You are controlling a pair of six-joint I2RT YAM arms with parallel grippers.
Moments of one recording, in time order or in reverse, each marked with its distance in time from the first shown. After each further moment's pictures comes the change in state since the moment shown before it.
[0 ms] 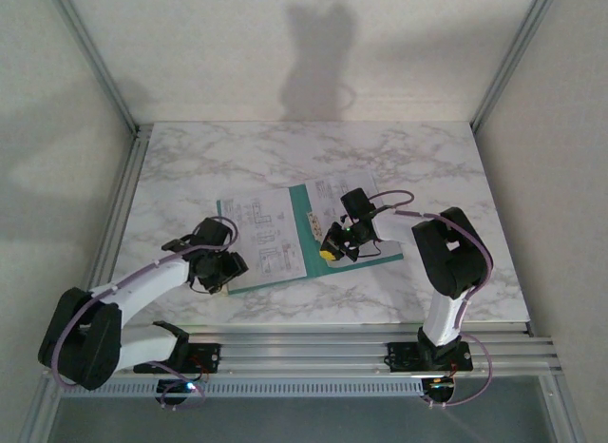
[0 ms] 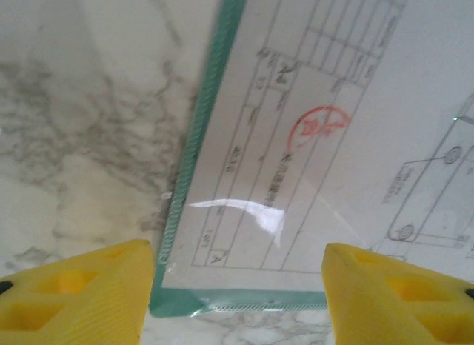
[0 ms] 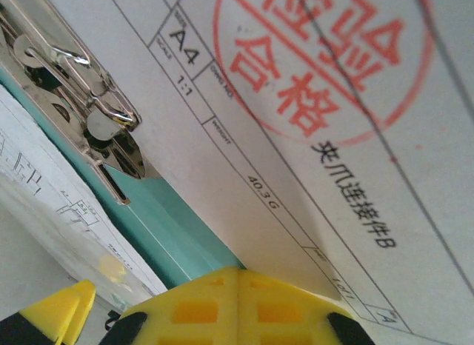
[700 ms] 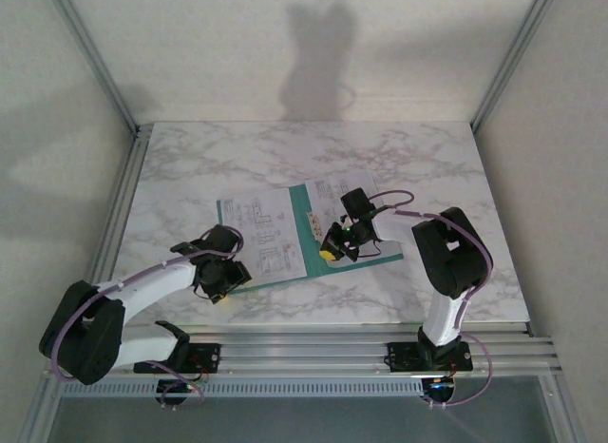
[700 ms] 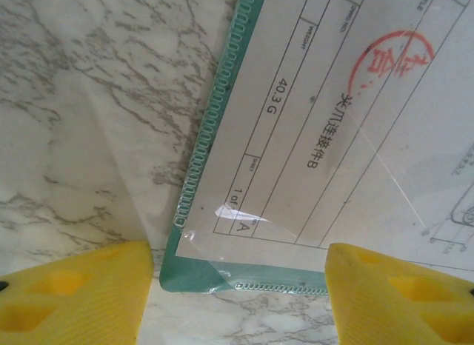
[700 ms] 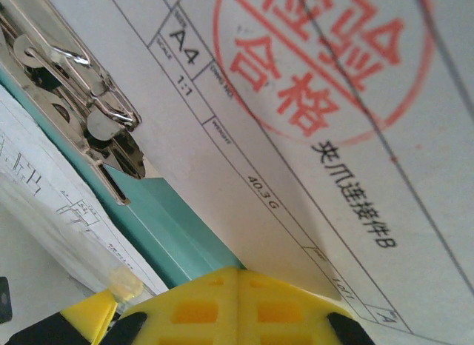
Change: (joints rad) left arm -0.092 0.039 -0.012 -0.024 -0.018 -0.095; right arm 0.000 0.000 0.000 0.000 0.000 0.000
